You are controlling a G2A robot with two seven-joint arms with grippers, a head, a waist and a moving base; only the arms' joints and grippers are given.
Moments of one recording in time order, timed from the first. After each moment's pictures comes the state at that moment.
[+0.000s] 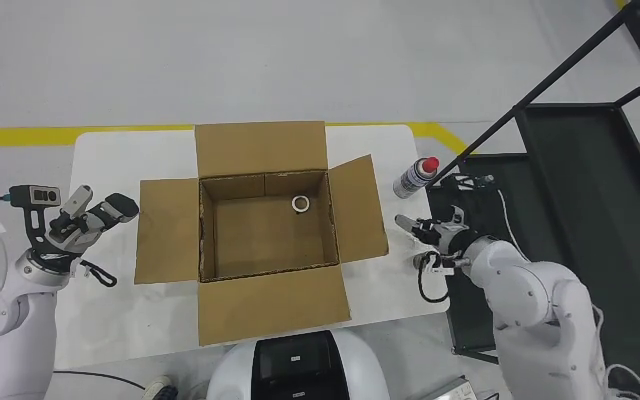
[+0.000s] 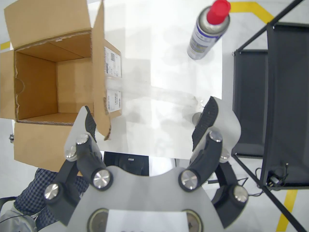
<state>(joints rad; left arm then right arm) 1.45 -0.99 -1.74 -1.46 -0.71 -0.47 -1.02 -1.66 -1.26 1.68 -2.35 -0.97 0.15 1.13</state>
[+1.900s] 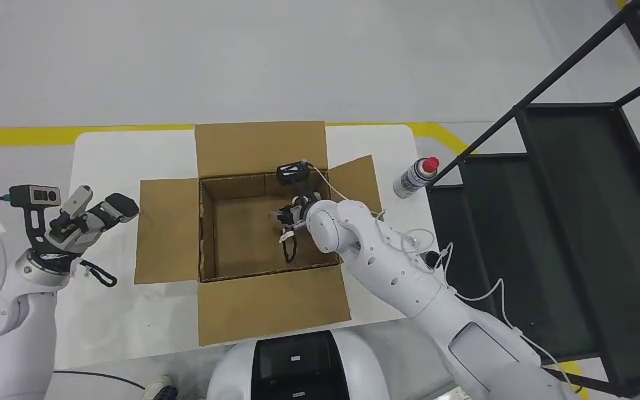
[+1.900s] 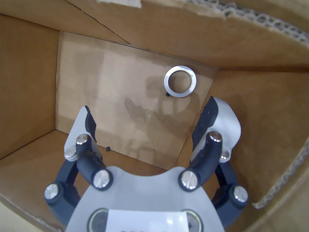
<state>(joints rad) 1.45 -0.99 -1.74 -1.46 -0.71 -0.47 -1.02 -0.92 -1.43 0.81 -1.35 -0.94 0.36 0.84</state>
